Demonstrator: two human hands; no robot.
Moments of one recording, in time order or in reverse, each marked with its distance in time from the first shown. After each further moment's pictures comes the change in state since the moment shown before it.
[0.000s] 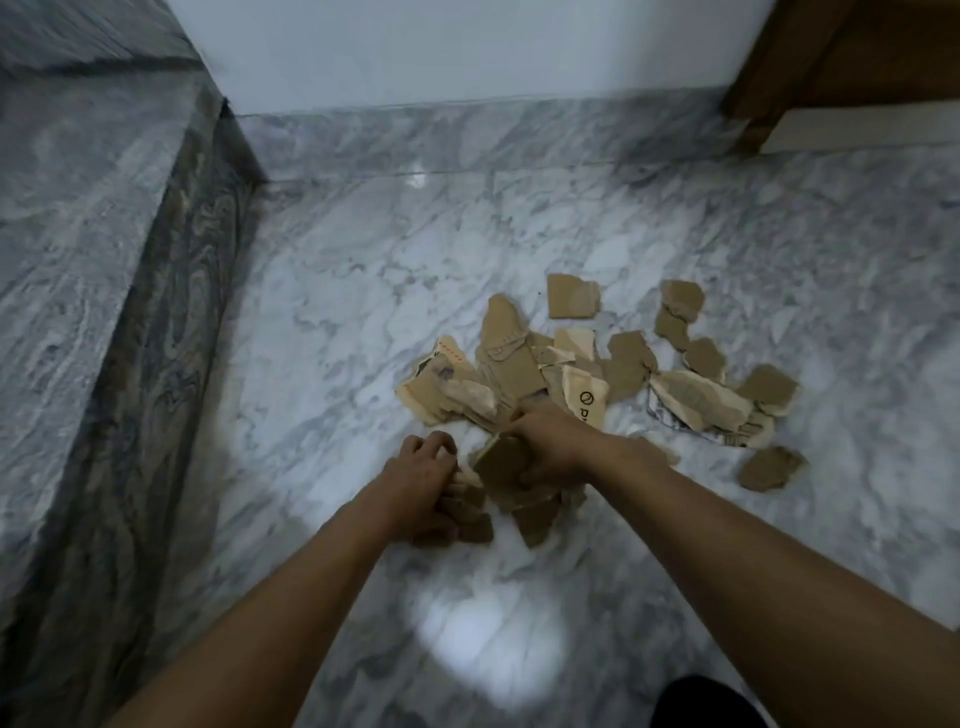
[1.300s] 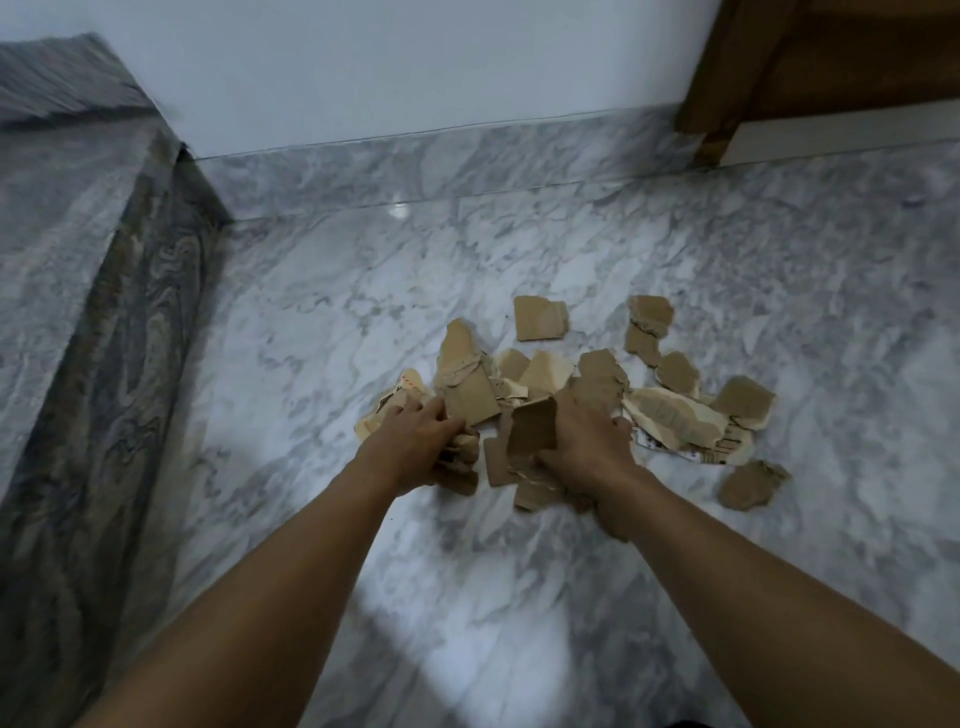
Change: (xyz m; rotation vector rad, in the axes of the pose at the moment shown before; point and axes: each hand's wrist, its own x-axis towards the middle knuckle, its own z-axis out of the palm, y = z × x) left_hand 0.078 0.003 -0.040 0.286 0.217 0.067; right_hand -0.002 0.067 0.011 0.186 0.389 0.420
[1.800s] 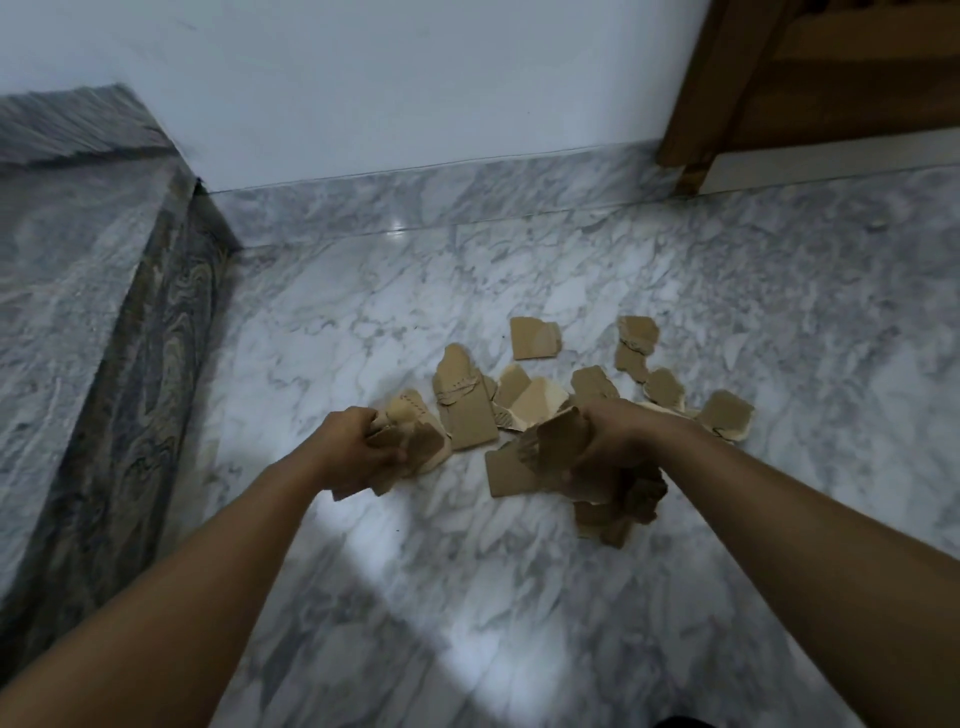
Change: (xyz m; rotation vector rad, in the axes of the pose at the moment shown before) left_hand -0.045 -0.054 -0.042 -0.717 -0.018 -0.404; right_hand -0.011 0.007 -0.087 0.025 -0.401 -0.108
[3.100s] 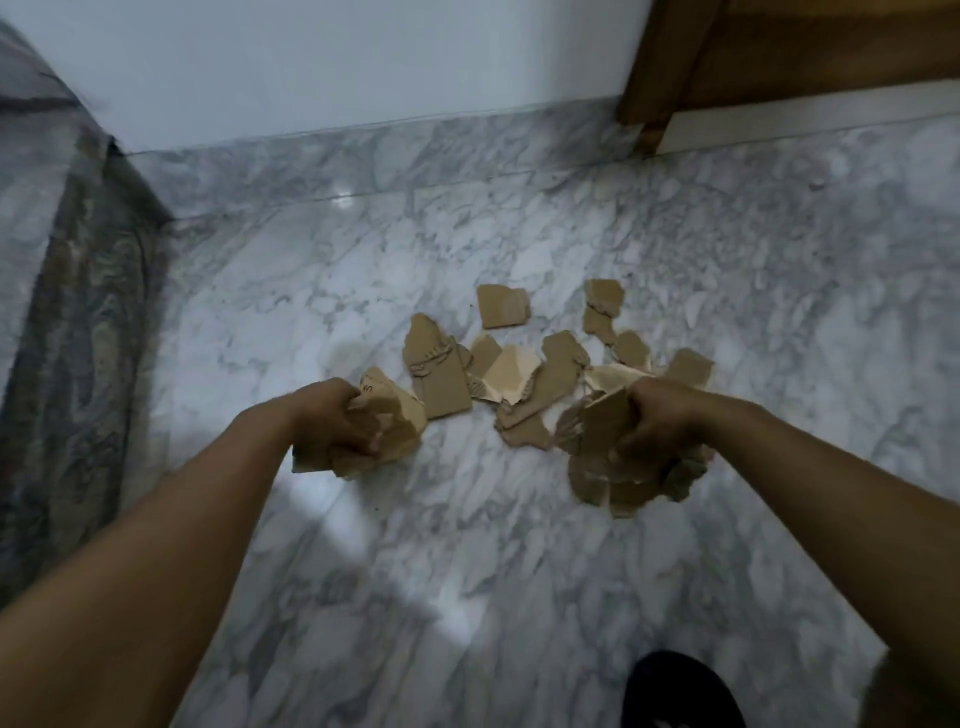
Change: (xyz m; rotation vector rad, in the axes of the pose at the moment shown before) left_hand 0.038 -0.004 -0.010 0.191 -0.302 0.067; right_hand -0.037 0.059 0.000 0.024 0.019 0.162
